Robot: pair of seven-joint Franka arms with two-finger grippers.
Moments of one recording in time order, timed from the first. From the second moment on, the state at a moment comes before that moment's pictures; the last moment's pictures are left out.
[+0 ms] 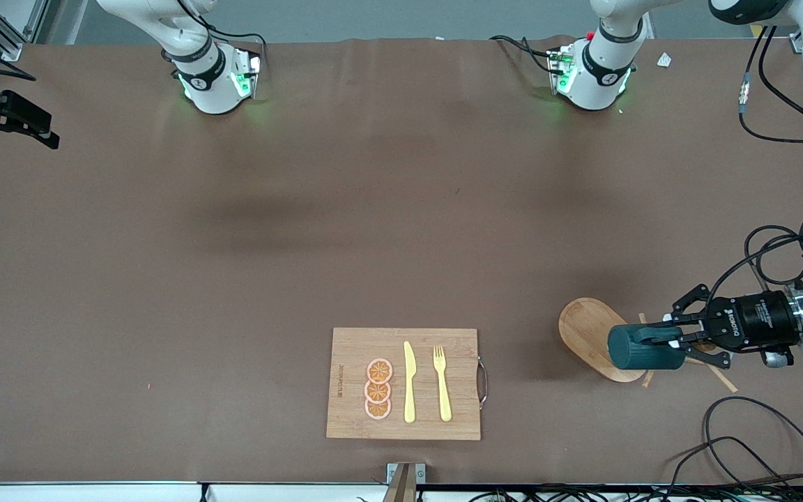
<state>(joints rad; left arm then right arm) 0.30 0.66 -0.22 -1.27 -0.89 1.76 -1.17 0.01 -0.10 -0.04 -1.58 0.01 1.41 -0.07</state>
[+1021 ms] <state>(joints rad) 0.33 0.69 -0.22 -1.28 -0.90 1.73 -1.12 0.01 -0.10 -0.04 -1.58 0.01 1.41 -0.07</state>
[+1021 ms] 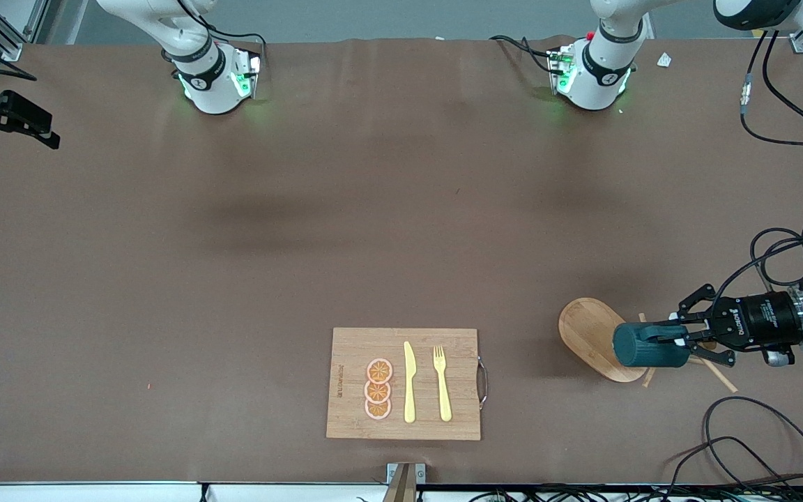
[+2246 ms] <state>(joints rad) 0.34 0.71 -0.22 -1.28 -0.90 1.72 -1.12 0.01 -0.10 -0.05 -1.58 0.01 1.41 -0.07</state>
